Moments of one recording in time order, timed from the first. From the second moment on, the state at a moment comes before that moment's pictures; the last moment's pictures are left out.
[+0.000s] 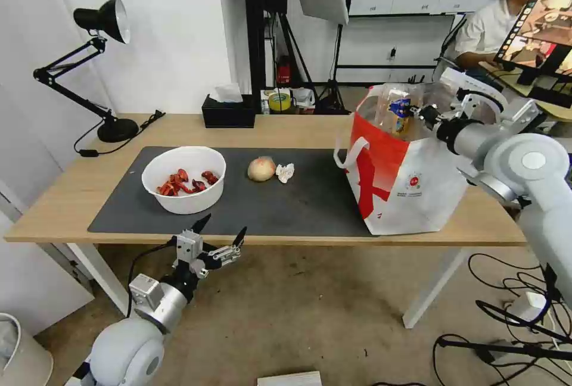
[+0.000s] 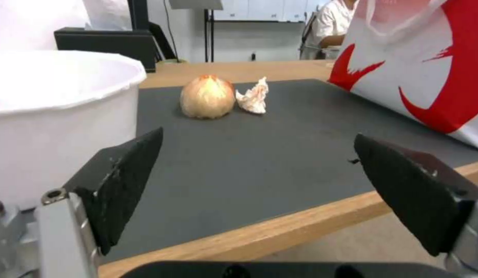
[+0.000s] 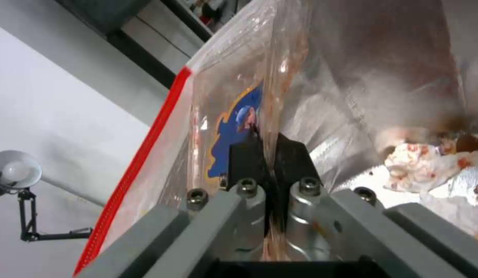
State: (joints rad) left arm 1.49 -0.97 -0.39 -2.13 -0.51 0.02 0.01; right arm -0.60 0.79 0.34 1.85 1.81 -0.40 0.63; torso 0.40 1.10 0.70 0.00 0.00
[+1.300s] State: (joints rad) left arm 1.47 -0.95 -0.44 -2.14 -0.52 0.02 0.00; right arm -0.54 0.69 0.25 1.94 1.46 -0.38 0.23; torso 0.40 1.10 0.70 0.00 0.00
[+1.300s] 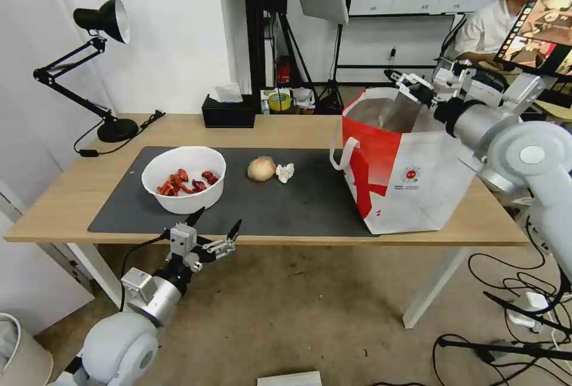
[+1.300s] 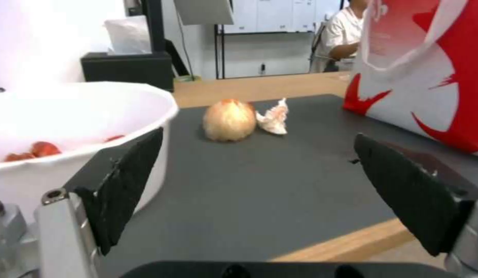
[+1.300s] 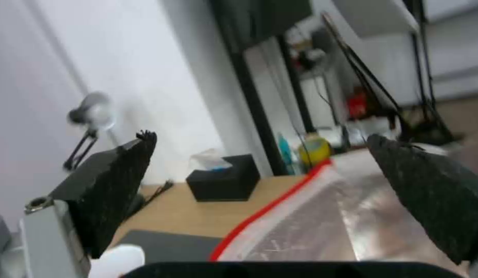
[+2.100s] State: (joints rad) left arm 1.50 -0.94 -0.51 -2.13 -0.54 0.00 0.00; right arm -1.15 0.68 0.40 2.24 0.98 -0.13 -0.04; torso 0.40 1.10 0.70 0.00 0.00
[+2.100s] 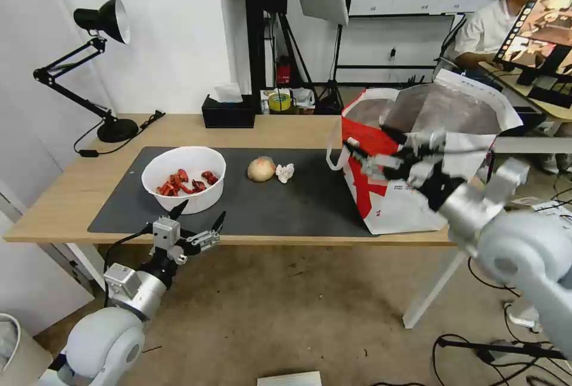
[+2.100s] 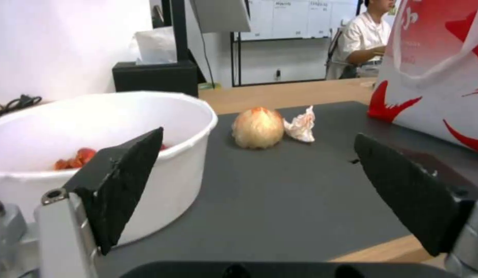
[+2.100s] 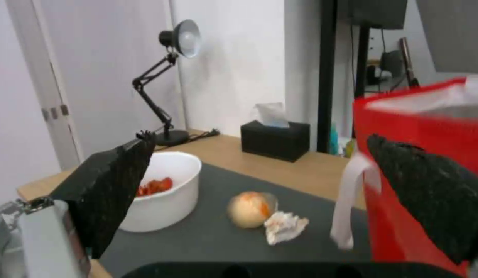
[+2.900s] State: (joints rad) left arm 1.59 -0.98 -0.54 -2.07 -0.50 -0.01 0.01; right arm -1.58 0.88 0.35 2.18 0.65 0.12 0.04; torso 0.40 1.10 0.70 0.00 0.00
